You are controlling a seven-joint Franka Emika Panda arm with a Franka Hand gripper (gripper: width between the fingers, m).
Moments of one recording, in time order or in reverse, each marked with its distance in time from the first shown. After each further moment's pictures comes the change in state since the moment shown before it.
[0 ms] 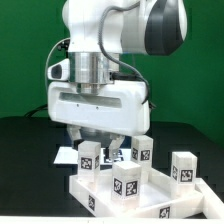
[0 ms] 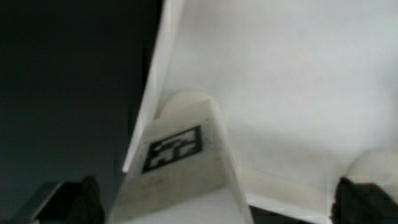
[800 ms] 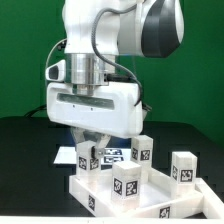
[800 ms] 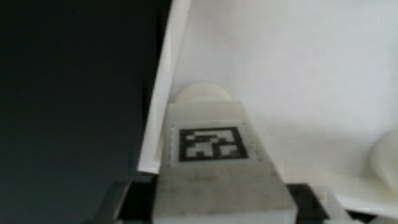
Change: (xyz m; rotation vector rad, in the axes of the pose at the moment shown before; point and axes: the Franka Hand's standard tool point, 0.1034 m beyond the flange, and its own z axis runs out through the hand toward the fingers) arm 0.006 0.005 0.002 -0.005 0.012 0.322
